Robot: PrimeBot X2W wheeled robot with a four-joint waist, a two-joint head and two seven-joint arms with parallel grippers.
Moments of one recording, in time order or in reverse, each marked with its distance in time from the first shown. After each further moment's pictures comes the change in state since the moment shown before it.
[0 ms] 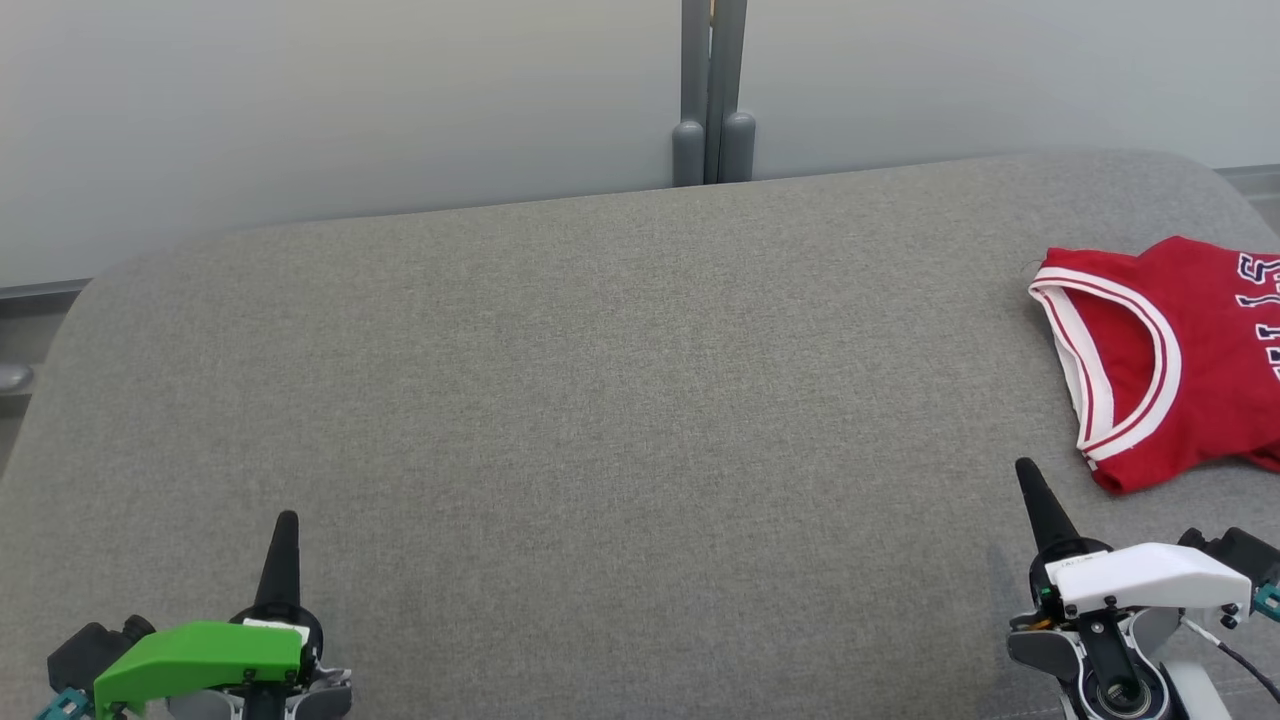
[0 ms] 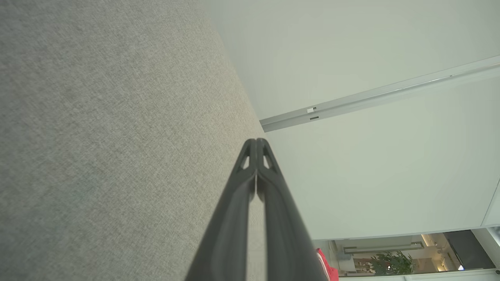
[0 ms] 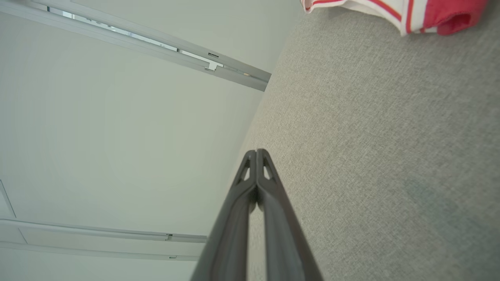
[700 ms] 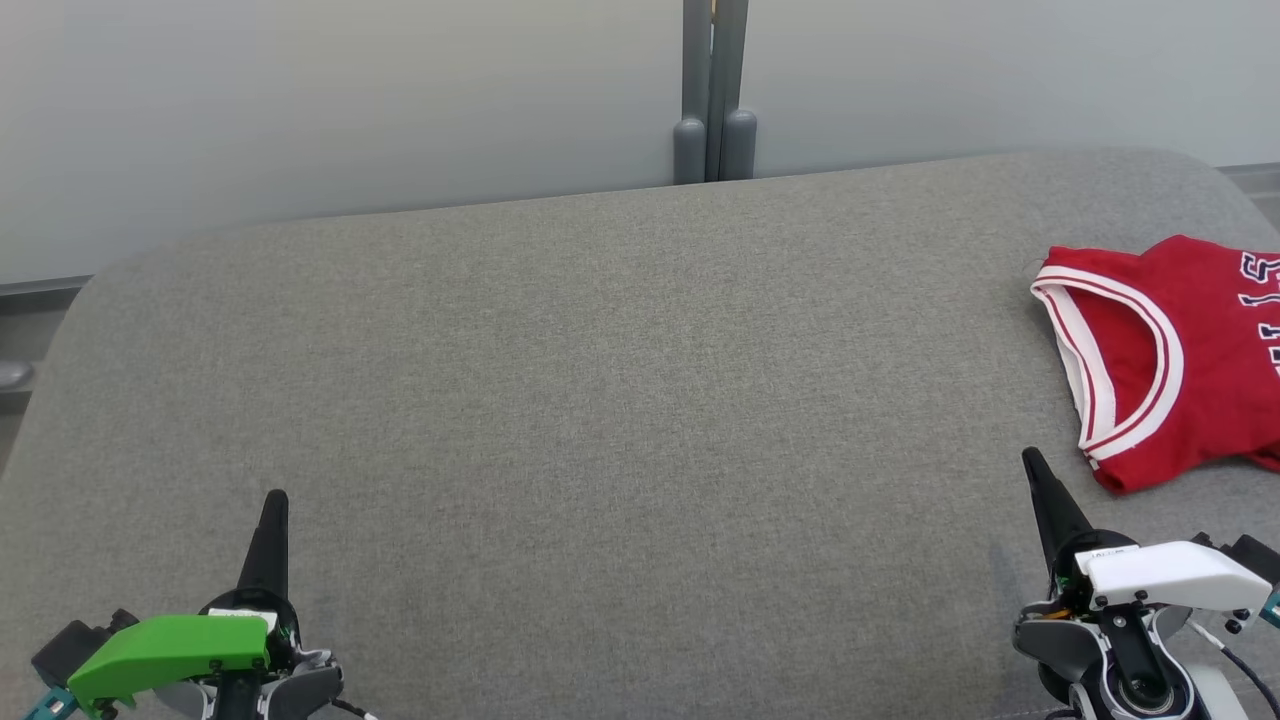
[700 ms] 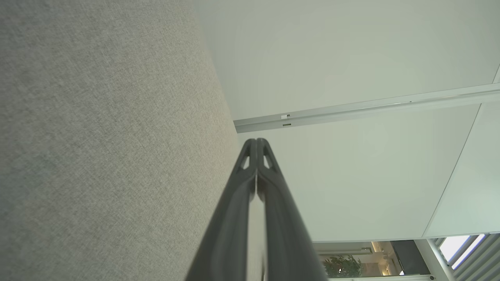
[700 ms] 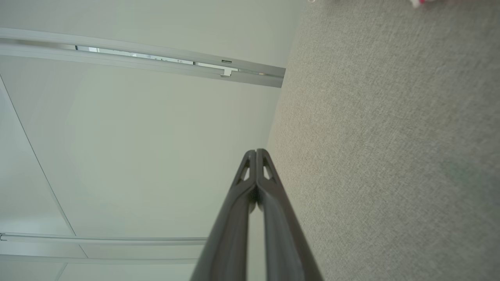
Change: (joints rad) left arm -0.012 0.002 0.023 -0.029 -0.173 -0.017 0.047; right arm 0.010 -0.001 -0.015 -0.043 0.194 0.000 0.045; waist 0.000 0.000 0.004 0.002
